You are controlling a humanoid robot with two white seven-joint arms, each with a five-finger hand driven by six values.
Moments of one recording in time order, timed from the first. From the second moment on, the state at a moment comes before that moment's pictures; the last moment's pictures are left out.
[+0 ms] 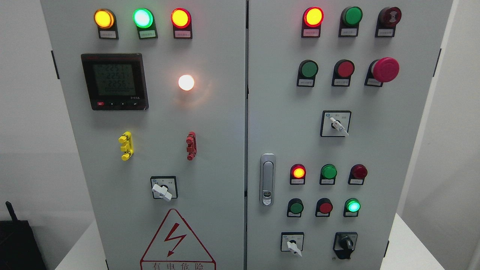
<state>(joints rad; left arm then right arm) 0.03 -0.08 -0.01 -0.09 0.03 -0.03 -0.03 0.29 0.07 0.08 -1.91 -0.11 -0.22 -0.20</state>
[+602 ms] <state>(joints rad) 0.03 -0.08 -0.01 -0.09 0.03 -0.03 -0.03 0.29 0.07 0.08 -1.91 -0.12 -0.22 -0.19</state>
